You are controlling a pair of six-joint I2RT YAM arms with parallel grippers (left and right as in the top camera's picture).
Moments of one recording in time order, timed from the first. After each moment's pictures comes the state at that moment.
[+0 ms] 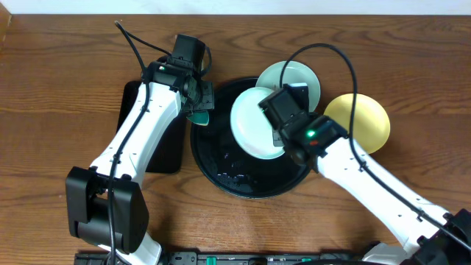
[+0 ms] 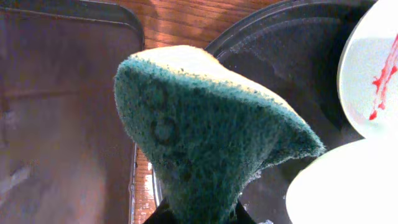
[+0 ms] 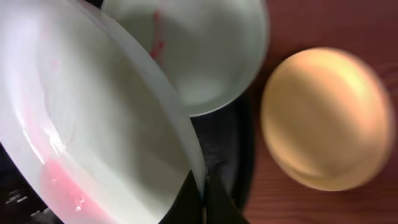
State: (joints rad) left arm -0.27 1.76 1.47 -0.94 0.01 -0.33; right arm 0.70 1.54 1.21 -0.80 0.48 0.53
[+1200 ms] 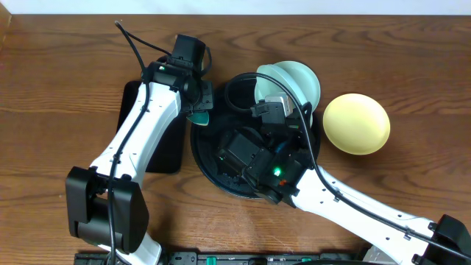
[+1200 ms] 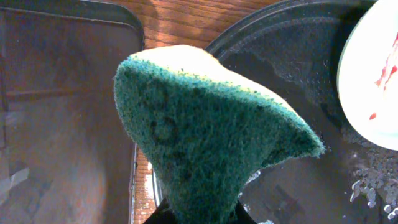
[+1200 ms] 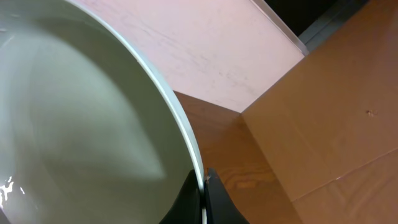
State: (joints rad) left arm -0.27 1.76 1.47 -0.94 0.01 -0.33; right arm 0.99 1.54 1.21 -0.81 1.41 0.49
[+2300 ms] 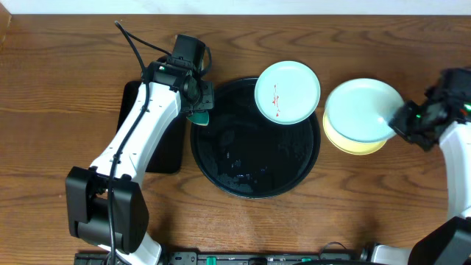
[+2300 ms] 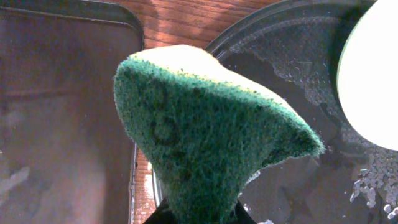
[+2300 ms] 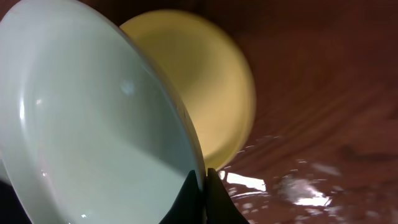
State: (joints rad) left arm -0.27 1.76 1.47 -0.94 0.02 -0.33; right arm -0.30 1.51 1.20 -0.93 -0.13 0.40
